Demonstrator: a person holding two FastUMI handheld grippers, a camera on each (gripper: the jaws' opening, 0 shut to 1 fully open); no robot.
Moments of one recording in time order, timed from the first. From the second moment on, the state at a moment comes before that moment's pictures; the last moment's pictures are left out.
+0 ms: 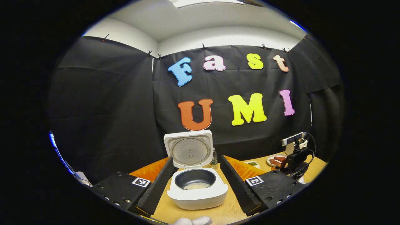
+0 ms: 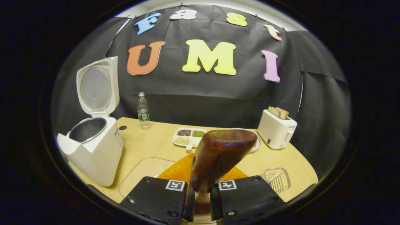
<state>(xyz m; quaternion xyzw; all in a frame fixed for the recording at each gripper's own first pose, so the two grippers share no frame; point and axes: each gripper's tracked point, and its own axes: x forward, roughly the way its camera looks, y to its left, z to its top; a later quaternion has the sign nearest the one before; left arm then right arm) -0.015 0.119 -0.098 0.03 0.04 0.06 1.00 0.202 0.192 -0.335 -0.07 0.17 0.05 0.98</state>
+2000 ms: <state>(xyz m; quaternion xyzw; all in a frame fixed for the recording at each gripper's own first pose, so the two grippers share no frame) -0.008 0.143 -0.090 0.04 0.04 0.09 0.99 0.203 0.203 -0.372 0.51 0.23 0.03 0.83</state>
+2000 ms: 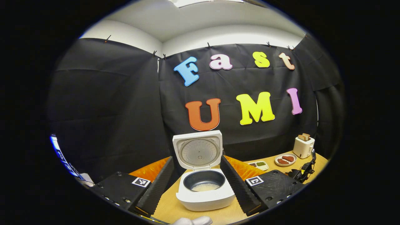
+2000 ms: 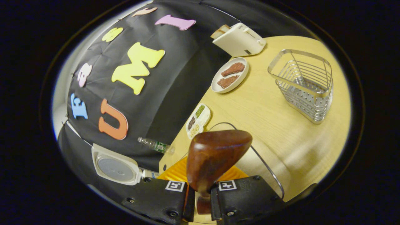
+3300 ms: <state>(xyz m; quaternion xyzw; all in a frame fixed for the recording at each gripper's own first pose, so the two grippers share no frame) -0.019 0.162 -0.102 0.02 0.04 0.11 0.99 0.216 0.217 -0.172 0.56 0.14 0.10 0.81</state>
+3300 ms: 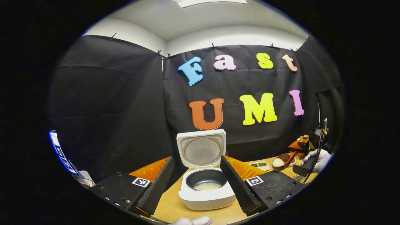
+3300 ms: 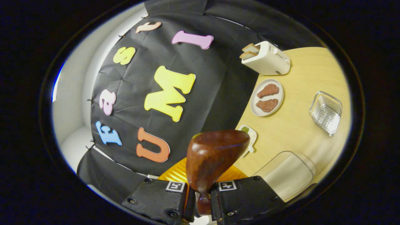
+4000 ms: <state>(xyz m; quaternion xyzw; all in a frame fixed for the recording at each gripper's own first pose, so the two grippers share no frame) -0.044 0.187 -0.130 0.01 0.07 0.14 0.99 0.228 0.464 -0.180 0.52 0.23 0.21 0.80</state>
